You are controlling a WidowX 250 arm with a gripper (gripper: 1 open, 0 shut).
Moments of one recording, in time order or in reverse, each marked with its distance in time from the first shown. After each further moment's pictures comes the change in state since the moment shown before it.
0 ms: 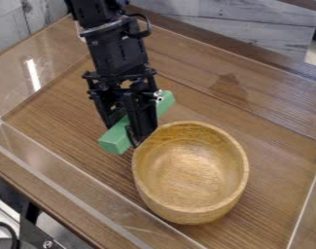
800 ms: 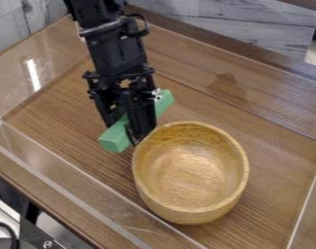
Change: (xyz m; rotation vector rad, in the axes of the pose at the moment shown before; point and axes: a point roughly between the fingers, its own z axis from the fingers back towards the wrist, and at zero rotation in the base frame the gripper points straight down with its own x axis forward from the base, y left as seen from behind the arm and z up) arm 0.003 0.005 0.000 -0.011 -0.002 -0.010
